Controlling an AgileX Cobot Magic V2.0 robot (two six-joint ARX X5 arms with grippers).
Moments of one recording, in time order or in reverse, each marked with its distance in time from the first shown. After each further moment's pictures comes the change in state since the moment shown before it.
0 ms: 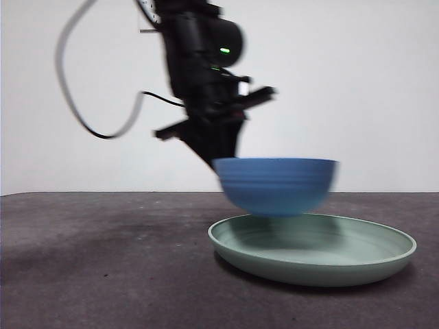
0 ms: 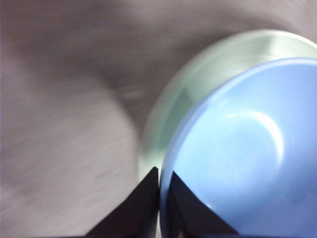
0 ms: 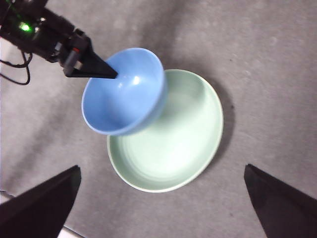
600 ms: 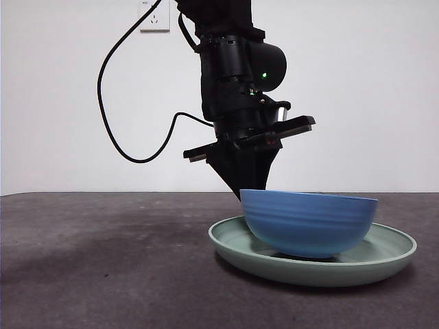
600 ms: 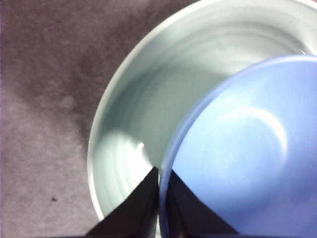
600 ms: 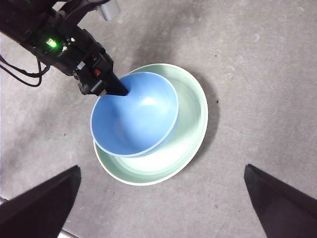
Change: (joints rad) left arm -0.081 0.119 0.089 -0.052 -0.040 0.030; right arm 0.000 -0.022 0.000 -0.030 0.046 -0.027
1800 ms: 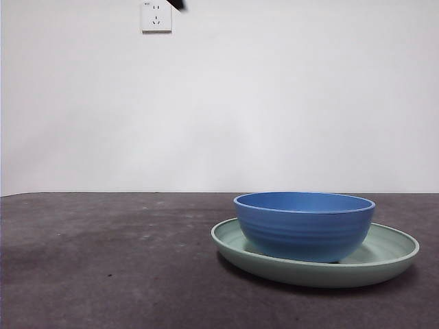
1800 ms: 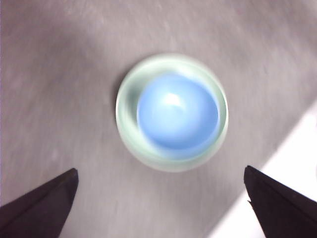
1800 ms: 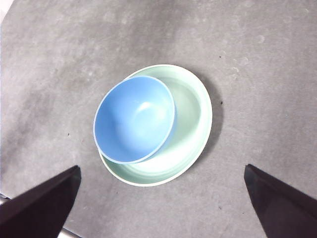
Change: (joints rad) left arm 0.014 -0.571 0.035 -0.234 -0.004 0.108; right arm 0.000 0.000 0.000 0.004 -0.007 0.000
